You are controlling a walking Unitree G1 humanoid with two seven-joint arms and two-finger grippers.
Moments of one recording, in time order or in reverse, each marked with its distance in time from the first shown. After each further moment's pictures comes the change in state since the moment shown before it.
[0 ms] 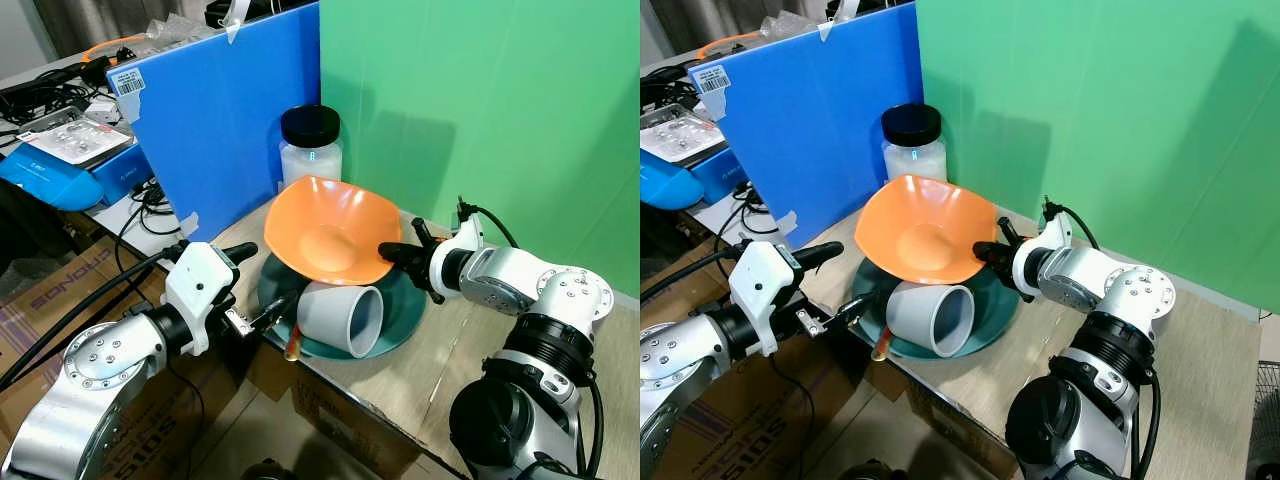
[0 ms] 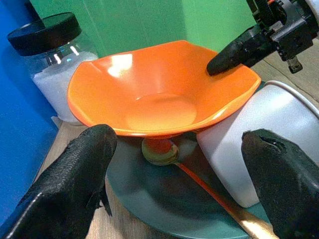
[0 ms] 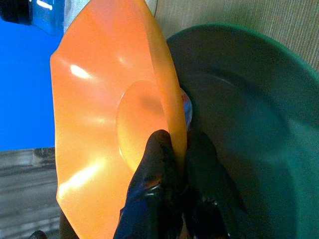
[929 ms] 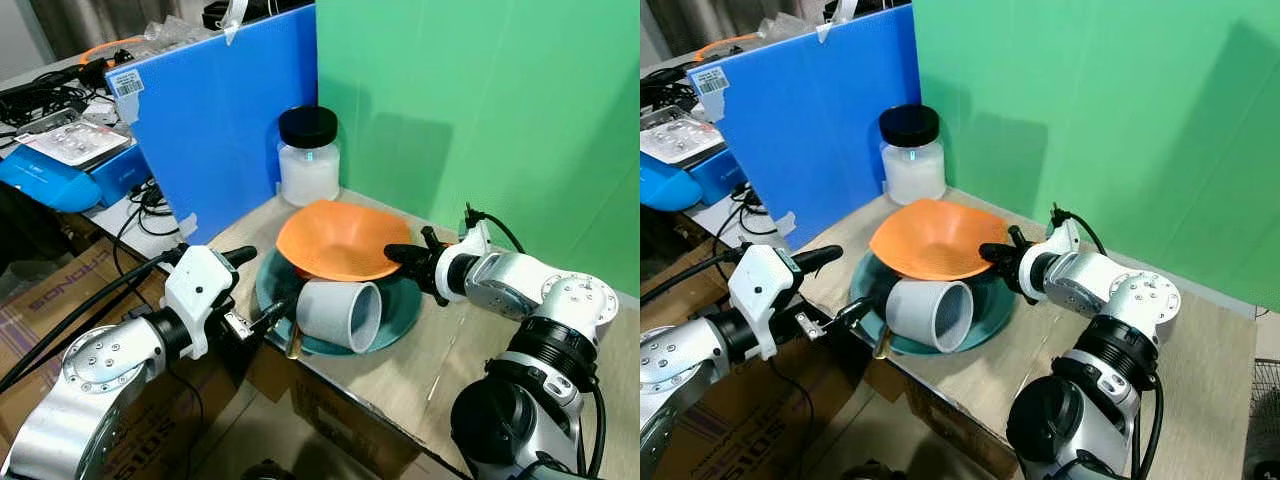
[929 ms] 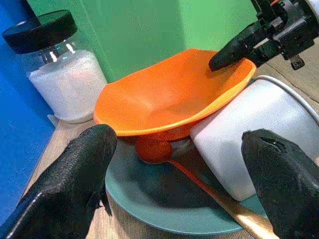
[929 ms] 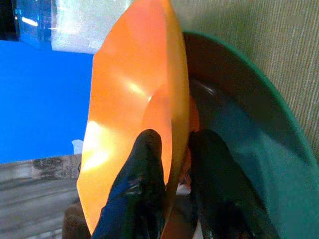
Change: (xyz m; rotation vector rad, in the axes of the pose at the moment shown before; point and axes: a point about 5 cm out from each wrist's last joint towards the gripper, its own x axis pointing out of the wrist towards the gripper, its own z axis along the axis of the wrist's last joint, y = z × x) left arm -0.002 -0.001 -0.002 -0.008 0.009 -0.002; right arm -0.002 -0.009 0.002 0.039 -0.020 -0.031
